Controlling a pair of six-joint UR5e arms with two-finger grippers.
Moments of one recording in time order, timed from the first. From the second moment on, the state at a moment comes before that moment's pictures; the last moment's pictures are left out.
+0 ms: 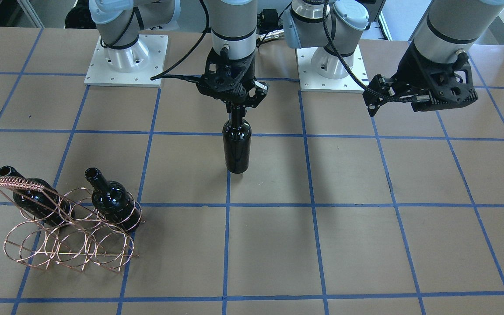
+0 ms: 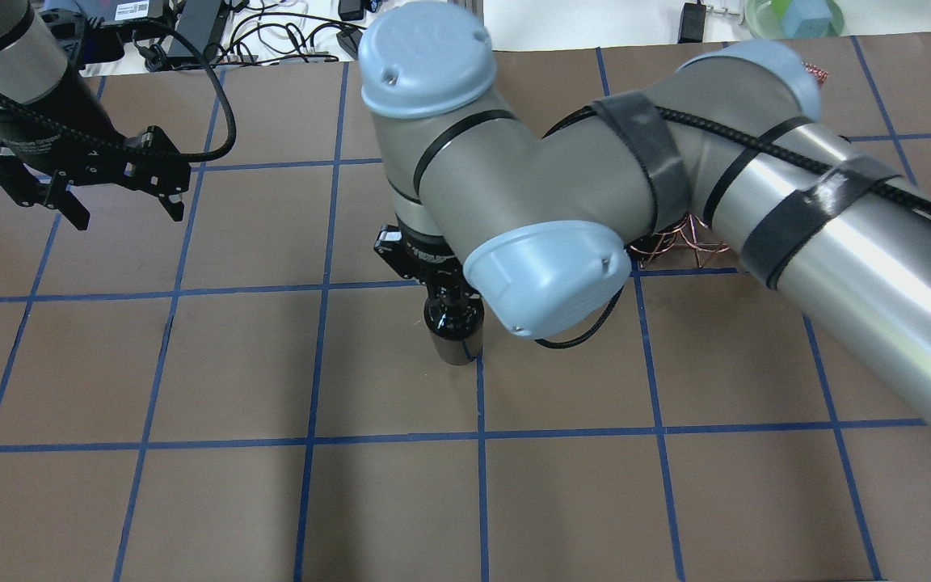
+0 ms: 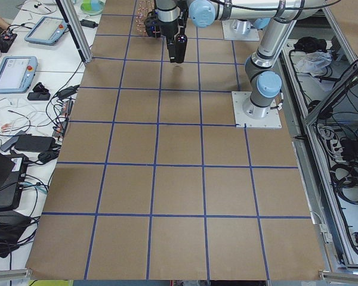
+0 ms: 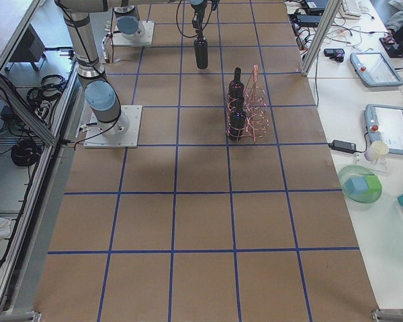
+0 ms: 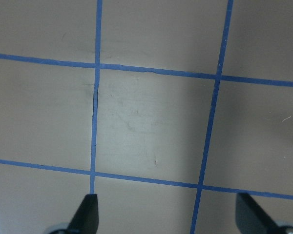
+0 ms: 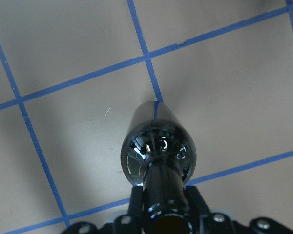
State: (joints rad) left arm -1.43 -1.55 -1.57 -1.66 1.65 0.03; right arm 2.03 -1.44 1.58 -1.76 -1.53 0.76
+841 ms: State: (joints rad) left arm -1.43 -1.55 -1.58 -1.65 1.65 0.03; right arm 1.67 -1.56 1.58 -1.54 -1.57 0.17
